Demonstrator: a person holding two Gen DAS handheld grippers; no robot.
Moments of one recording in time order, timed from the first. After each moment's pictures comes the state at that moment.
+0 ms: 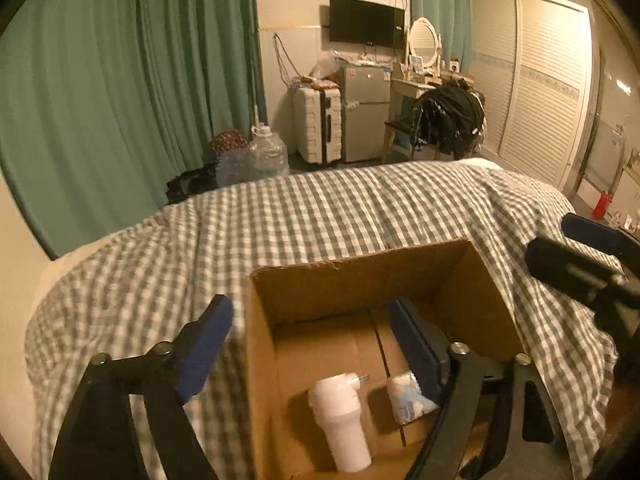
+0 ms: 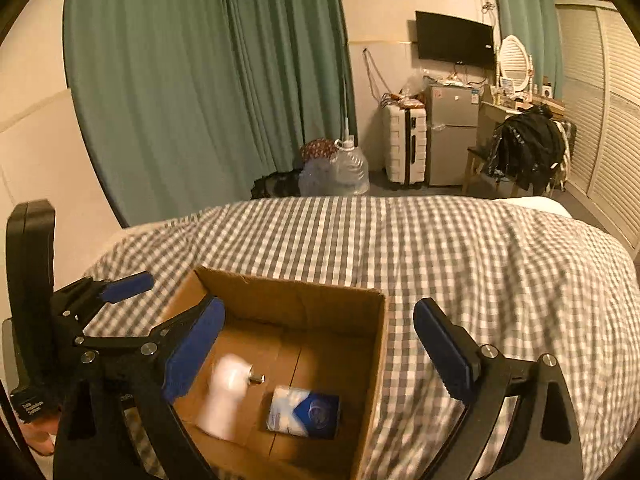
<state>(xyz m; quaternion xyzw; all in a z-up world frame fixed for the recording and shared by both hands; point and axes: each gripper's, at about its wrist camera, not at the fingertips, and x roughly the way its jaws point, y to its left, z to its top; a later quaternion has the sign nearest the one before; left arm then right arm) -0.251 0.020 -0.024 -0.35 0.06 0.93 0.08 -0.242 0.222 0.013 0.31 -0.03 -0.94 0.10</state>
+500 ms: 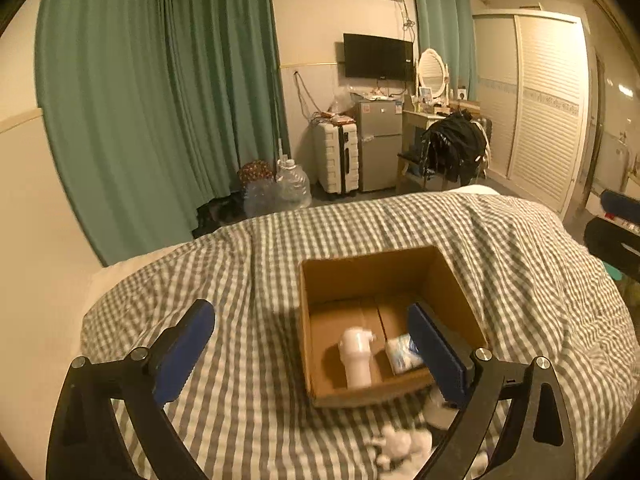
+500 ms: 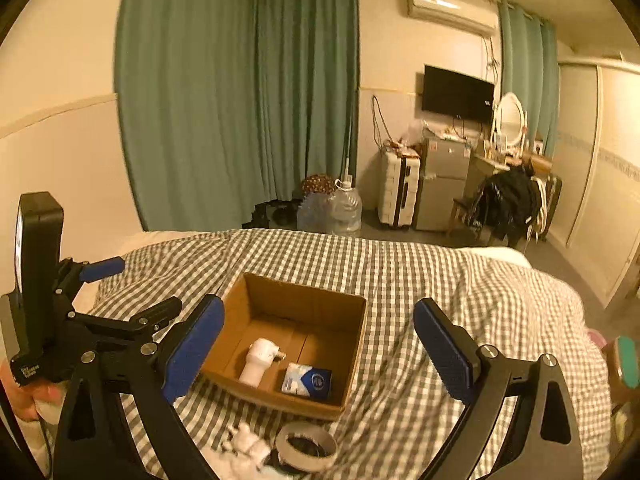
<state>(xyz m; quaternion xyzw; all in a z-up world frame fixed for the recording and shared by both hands) -0.120 -0.006 0.051 -0.30 0.07 0.95 0.04 -0.093 0.205 0.116 0.25 0.03 -0.96 0.09</state>
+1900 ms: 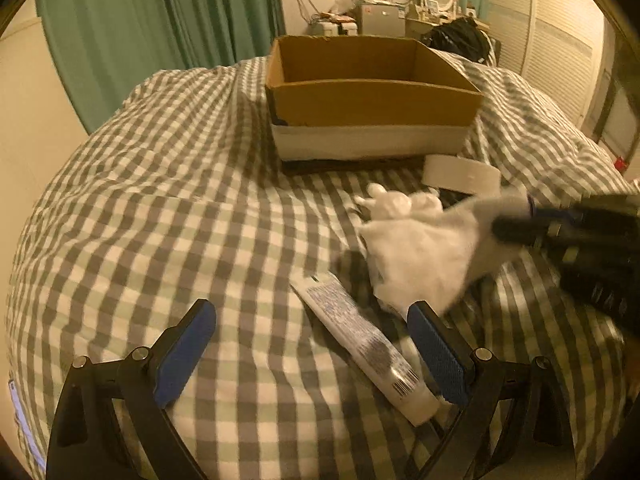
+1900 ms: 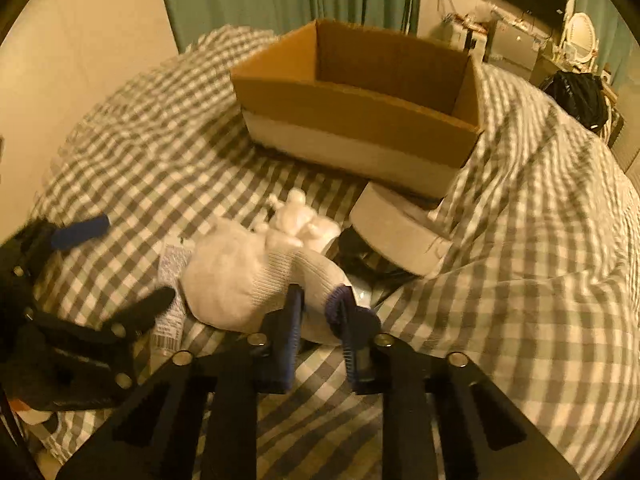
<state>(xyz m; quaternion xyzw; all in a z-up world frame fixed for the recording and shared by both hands) -0.011 0.005 -0.131 -0.45 0.07 0.89 0.04 -0.045 0.171 -0.101 0.47 0.07 -0.86 0.17</state>
